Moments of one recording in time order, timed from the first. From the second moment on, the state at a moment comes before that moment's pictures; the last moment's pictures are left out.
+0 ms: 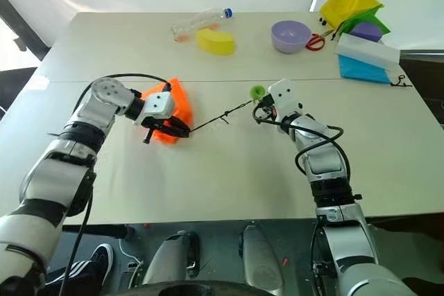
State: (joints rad) left arm -0.97 0.55 -0.26 0.89 0.06 -0.30 -1.58; right arm -0.56 -0.37 0.03 0.21 0.08 0.39 0.40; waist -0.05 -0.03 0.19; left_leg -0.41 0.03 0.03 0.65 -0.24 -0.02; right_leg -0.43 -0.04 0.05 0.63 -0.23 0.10
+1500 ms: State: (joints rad) left arm -0.17 0.64 0.40 0.12 -0.43 0.29 -0.86; right arm -0.29 -0.62 -0.13 0.08 0.16 0.27 0.58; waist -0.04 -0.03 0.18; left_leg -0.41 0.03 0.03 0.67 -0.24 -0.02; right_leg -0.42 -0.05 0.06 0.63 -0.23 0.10
